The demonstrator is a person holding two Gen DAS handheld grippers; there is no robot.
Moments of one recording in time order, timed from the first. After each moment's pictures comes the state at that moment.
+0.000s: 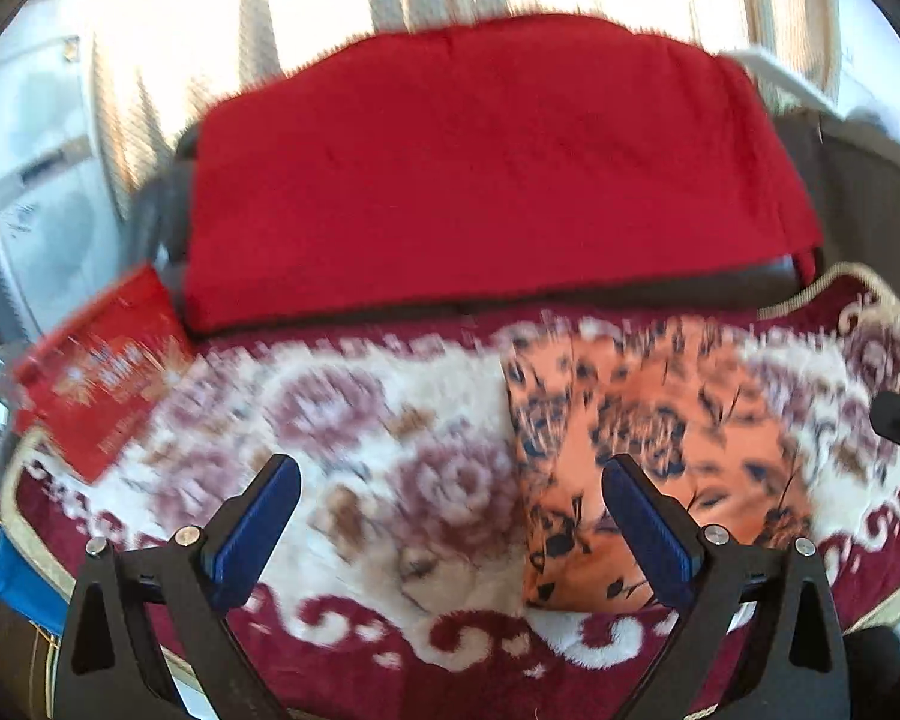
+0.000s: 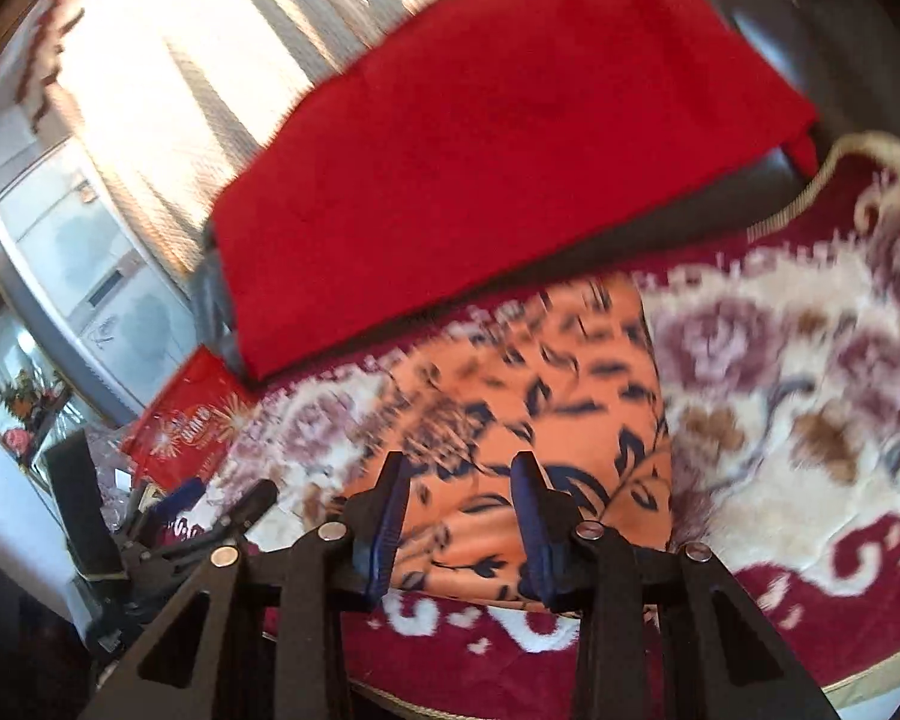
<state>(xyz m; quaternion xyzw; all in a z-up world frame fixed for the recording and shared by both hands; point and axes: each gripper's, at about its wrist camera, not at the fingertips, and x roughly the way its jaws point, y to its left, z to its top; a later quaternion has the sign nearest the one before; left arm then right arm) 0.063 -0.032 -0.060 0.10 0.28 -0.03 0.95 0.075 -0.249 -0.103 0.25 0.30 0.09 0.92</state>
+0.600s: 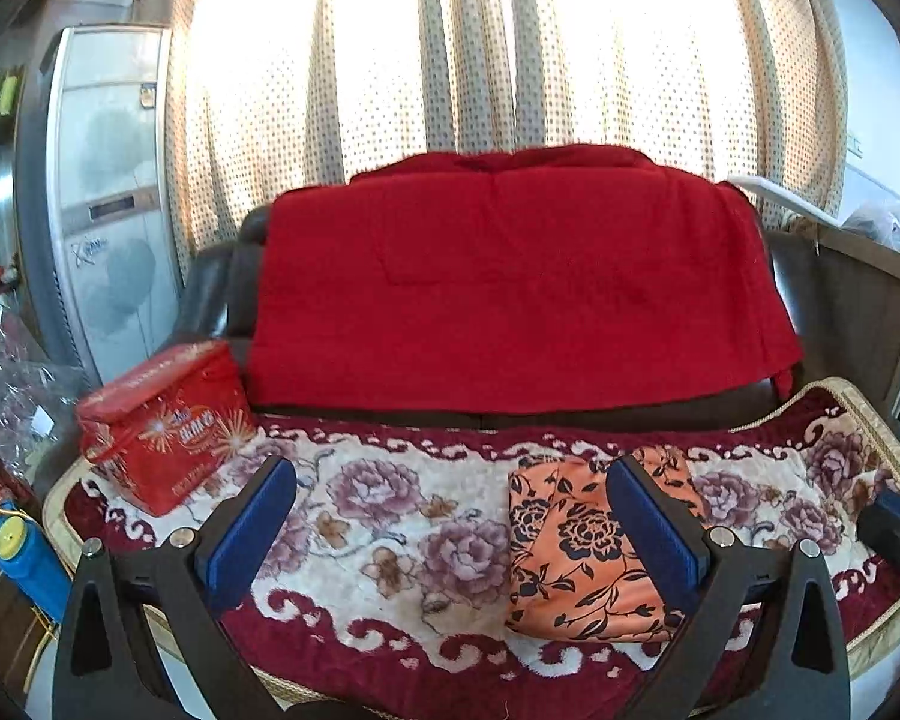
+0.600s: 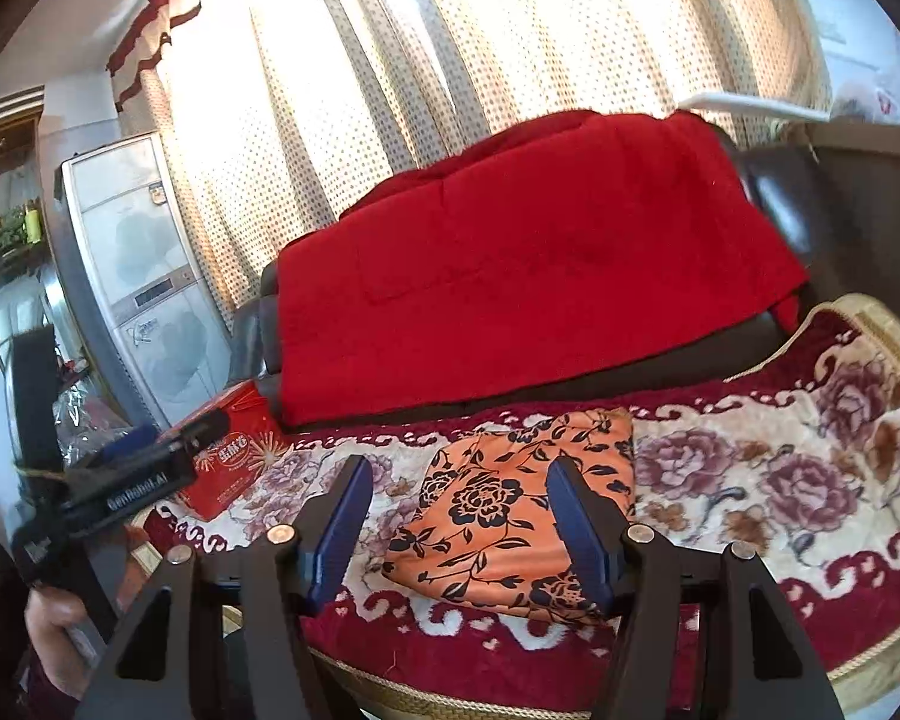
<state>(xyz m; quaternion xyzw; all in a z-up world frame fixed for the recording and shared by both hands) -0.028 -0.031 0.045 0.06 0.19 -0.01 0.98 -0.037 -0.239 -0.017 0.18 0.18 0.08 0.97</state>
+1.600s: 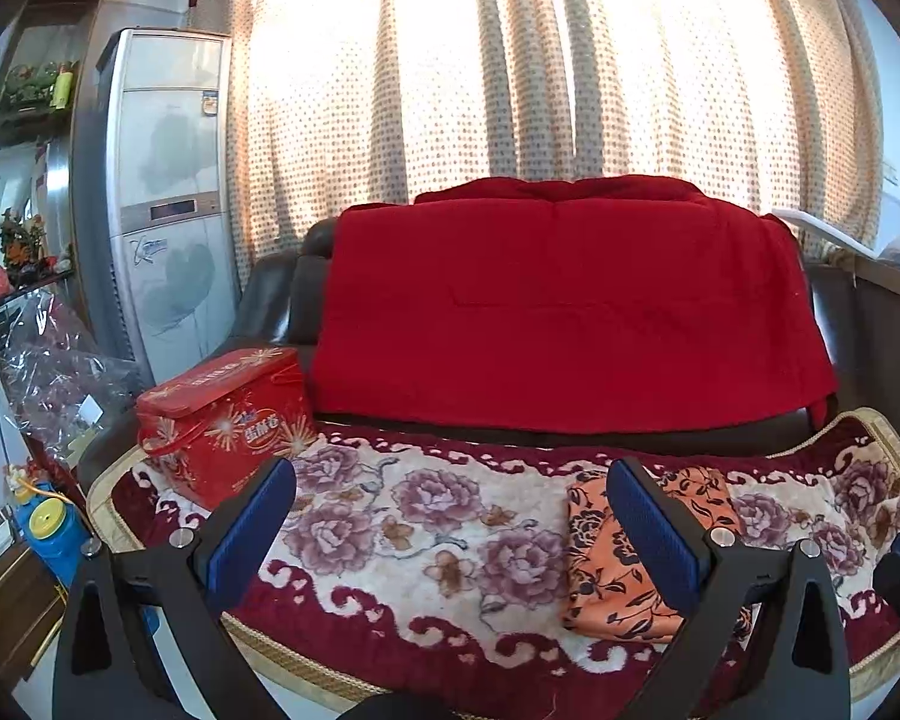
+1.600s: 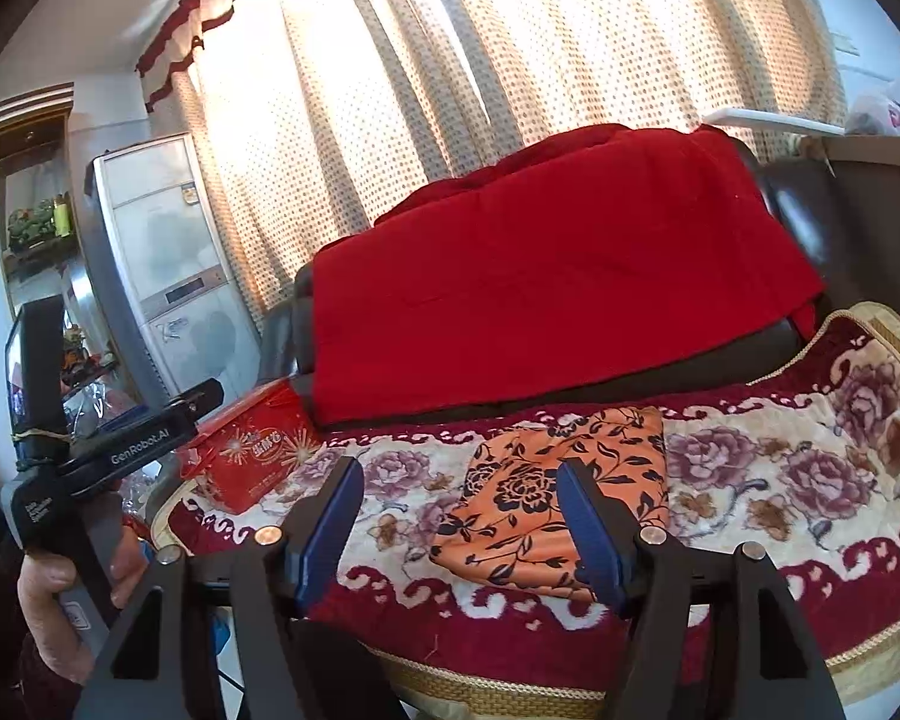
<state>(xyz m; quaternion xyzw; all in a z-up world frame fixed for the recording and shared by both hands) -0.057 0.014 0.058 0.04 0.16 0.05 0.98 -0.070 -0.209 -0.013 0.17 0.16 0.11 0.97</state>
